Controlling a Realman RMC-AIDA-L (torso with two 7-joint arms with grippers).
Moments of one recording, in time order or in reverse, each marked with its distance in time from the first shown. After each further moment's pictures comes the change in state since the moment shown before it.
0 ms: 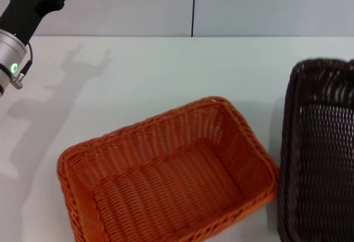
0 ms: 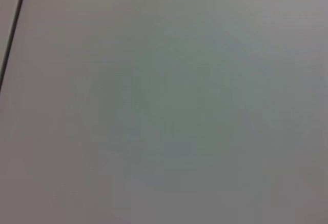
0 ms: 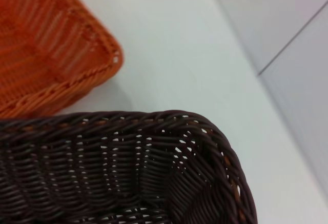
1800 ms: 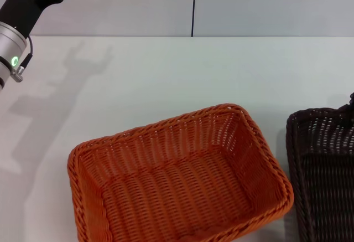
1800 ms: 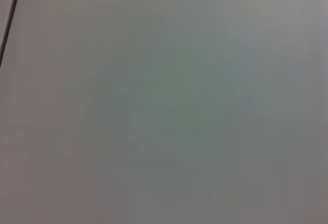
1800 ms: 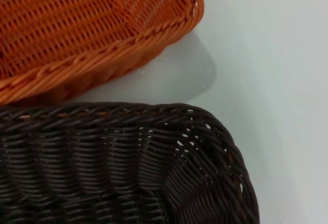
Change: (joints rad) left arm -0.008 0.001 0.002 0.024 0.000 -0.014 0.009; right arm 0.113 -0.081 -0.103 0.359 -0.148 0.010 -0.003
